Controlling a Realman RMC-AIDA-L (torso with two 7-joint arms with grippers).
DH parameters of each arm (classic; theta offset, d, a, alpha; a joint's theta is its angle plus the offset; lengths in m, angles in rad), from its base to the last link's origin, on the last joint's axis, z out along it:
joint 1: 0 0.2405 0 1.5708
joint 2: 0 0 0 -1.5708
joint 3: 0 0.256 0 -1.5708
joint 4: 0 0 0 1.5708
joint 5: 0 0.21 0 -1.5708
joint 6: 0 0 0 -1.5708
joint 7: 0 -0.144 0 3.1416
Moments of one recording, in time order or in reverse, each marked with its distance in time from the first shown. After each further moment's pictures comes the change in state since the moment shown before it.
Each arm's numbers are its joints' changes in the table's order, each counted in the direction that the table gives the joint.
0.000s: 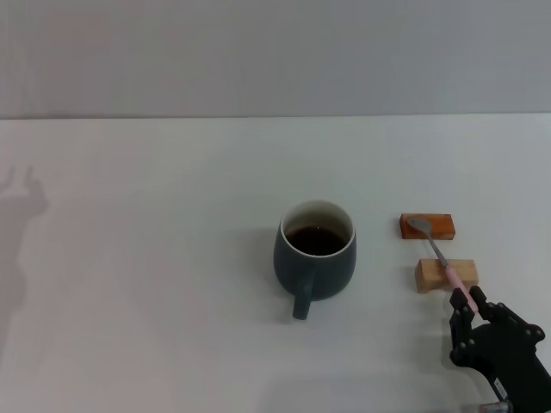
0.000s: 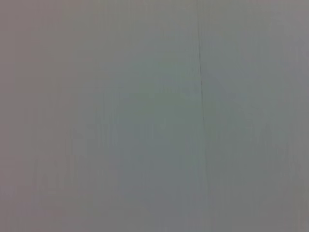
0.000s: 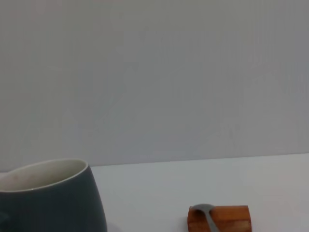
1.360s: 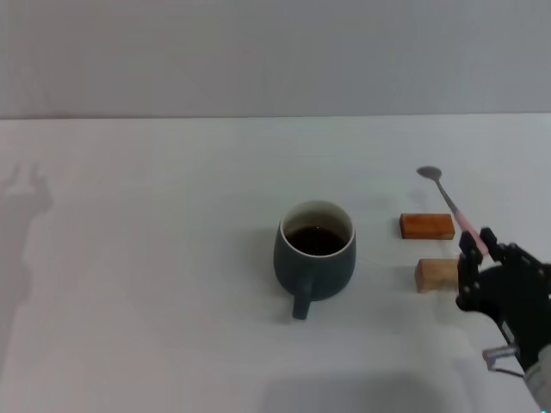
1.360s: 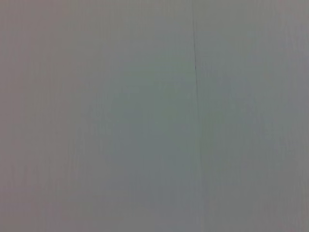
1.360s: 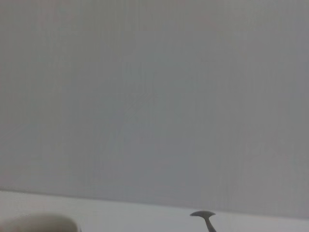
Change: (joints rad) left arm -0.038 -0.001 0.000 -0.044 -0.004 -0.011 -0.001; right arm -0.118 0.080 0.161 0.446 -0.002 0.245 0.399
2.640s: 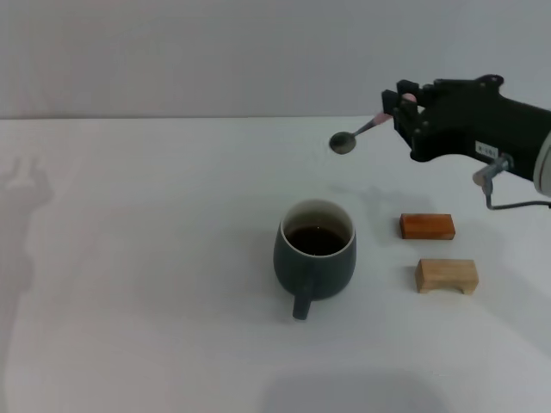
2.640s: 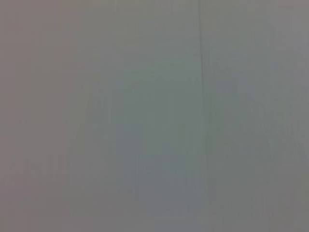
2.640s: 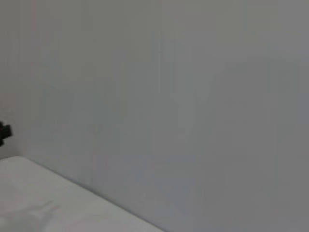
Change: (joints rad) left arm -0.065 0.002 -0.038 -0.068 -0.005 -0.001 0.004; right arm 0.155 -0.080 0.745 0.778 -0.112 1.512 0.093
